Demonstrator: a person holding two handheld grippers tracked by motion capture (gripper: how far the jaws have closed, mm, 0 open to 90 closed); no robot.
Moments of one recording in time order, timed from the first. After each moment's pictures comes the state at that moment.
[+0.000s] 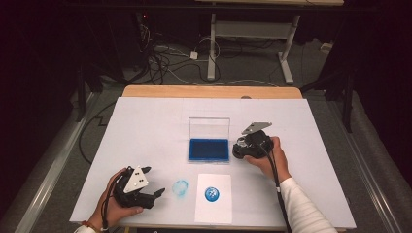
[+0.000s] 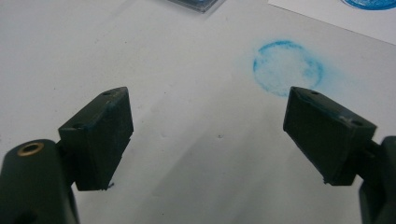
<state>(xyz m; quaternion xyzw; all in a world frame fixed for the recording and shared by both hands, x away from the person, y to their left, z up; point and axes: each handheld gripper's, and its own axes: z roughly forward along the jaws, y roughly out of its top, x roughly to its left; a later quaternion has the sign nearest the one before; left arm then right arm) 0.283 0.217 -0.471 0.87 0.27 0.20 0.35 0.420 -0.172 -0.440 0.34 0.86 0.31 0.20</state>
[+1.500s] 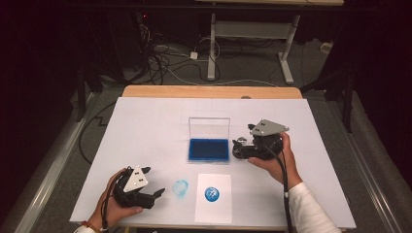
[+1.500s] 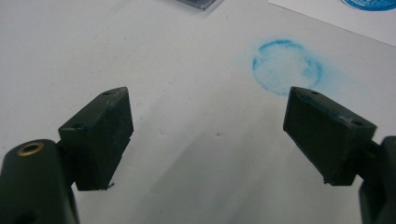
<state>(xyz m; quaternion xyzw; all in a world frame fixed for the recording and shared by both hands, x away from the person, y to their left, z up) 0.283 0.217 -0.471 0.87 0.28 0.20 0.35 0.381 -0.177 -0.389 0.29 0.82 0.41 0.28</state>
